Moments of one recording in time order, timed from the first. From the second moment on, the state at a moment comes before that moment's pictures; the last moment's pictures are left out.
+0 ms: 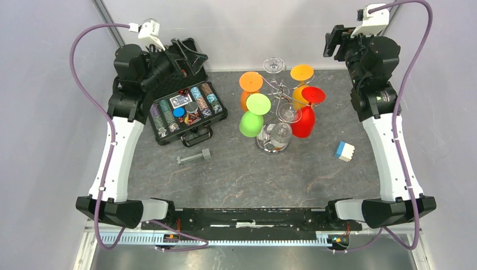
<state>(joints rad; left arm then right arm) -0.17 1.30 1.65 -0.40 0.38 -0.43 0.14 1.32 1.66 -0.22 0.10 -0.03</state>
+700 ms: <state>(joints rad) -0.37 1.40 1.59 -0.26 0.51 -0.78 0.14 1.31 1.54 -0.16 -0.03 0.12</state>
